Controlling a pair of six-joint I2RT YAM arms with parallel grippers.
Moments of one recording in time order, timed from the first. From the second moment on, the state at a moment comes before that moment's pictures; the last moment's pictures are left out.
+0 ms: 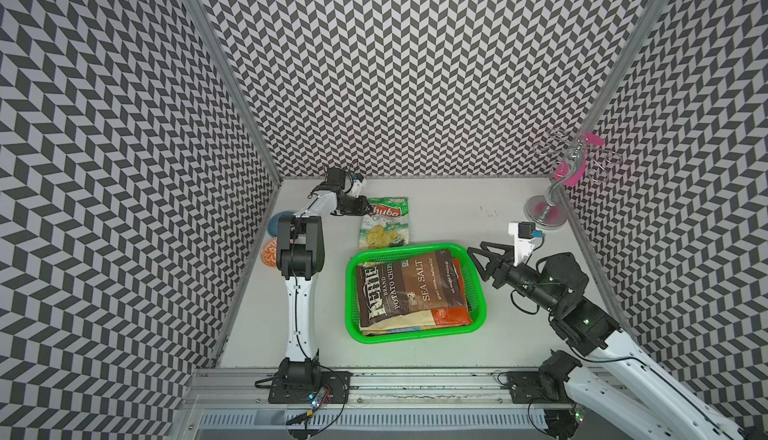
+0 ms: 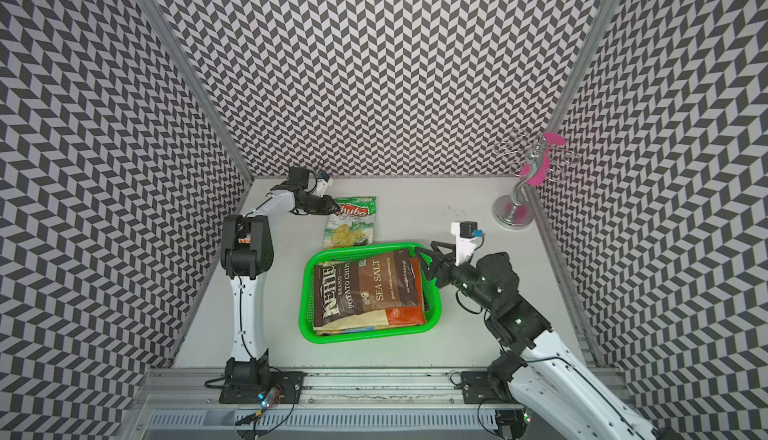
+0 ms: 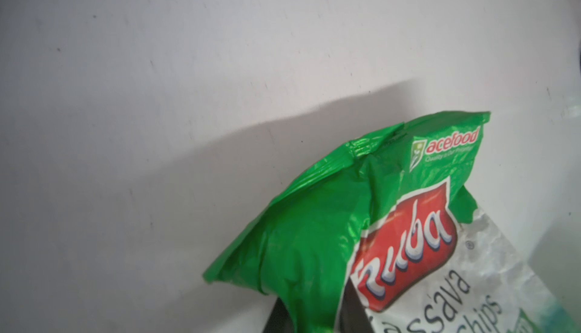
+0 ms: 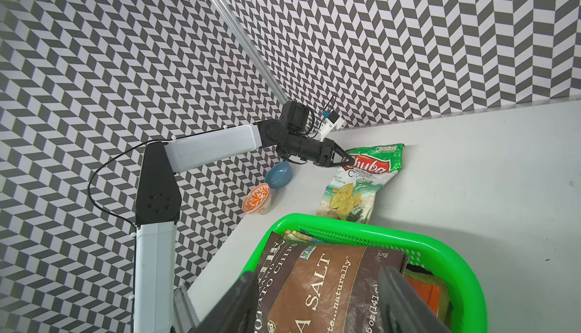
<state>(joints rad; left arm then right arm) -0.06 2.37 1.90 -0.56 0.54 0.07 0.59 0.68 0.60 -0.04 -0.17 0.52</state>
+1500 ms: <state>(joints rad) -0.05 1.67 1.57 -0.26 0.47 -0.24 0.59 0.80 0.60 0.15 -0.17 0.53</state>
